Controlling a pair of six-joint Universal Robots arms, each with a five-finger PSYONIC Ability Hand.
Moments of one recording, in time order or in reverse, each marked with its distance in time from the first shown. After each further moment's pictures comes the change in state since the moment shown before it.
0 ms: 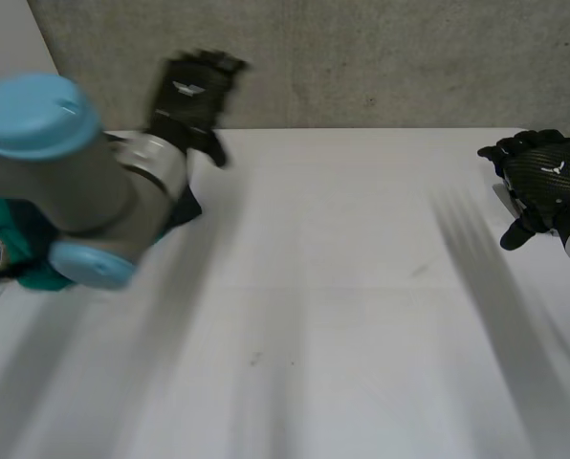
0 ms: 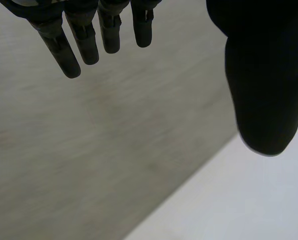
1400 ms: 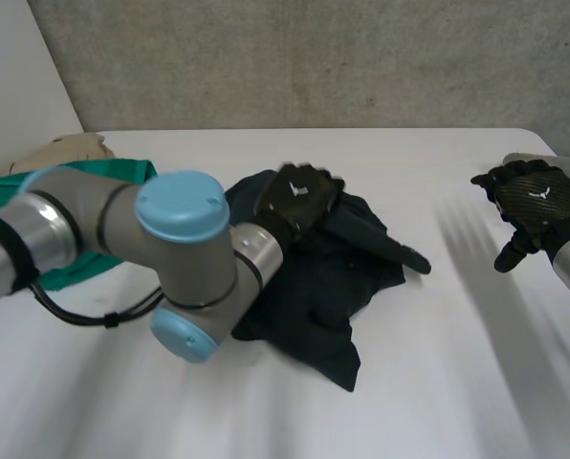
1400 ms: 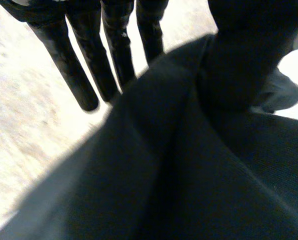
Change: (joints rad) left arm -0.232 -0.244 0.054 -0.057 0.066 -0.055; right arm -0.004 0.084 0.006 0.001 0.010 -0.018; left_hand 0.388 0.420 0.421 0.426 0.406; right_hand 0.000 0.000 0.000 0.000 0.000
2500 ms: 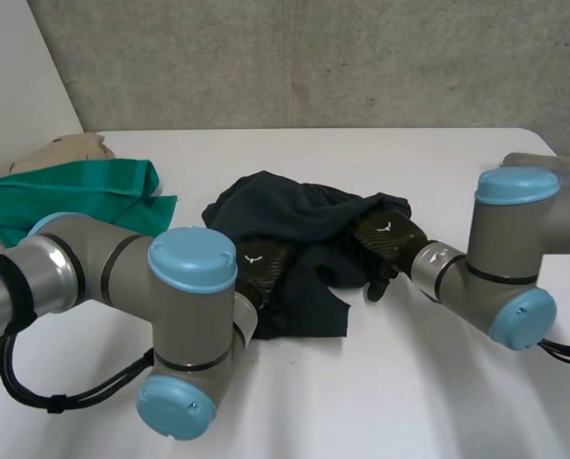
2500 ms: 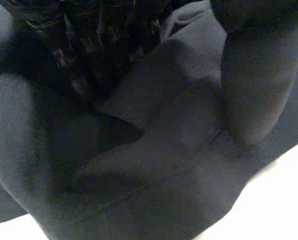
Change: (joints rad) left arm -0.028 0.053 -0.235 -0.097 -0.296 -0.250; right arm 0.345 0.531 -0.539 0.248 -0.070 0.030; left_hand -0.014 -0.081 -0.084 -0.089 -0.092; right_hand 0.102 0.107 0.101 0.106 0.083
